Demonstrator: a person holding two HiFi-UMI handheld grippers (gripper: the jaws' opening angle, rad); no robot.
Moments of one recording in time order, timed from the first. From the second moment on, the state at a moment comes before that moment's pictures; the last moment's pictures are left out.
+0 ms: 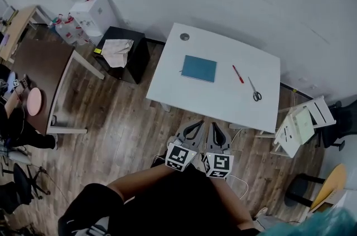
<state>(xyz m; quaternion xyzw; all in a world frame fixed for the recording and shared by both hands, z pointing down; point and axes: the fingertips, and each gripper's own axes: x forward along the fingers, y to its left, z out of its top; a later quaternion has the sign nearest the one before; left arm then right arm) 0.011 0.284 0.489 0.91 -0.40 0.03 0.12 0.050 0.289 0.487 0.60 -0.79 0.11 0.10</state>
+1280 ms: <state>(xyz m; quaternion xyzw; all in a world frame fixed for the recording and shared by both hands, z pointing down) -0.038 0.064 0.587 0.85 -0.48 0.12 0.17 0.086 0.080 0.575 0.57 -0.79 0.21 0.11</state>
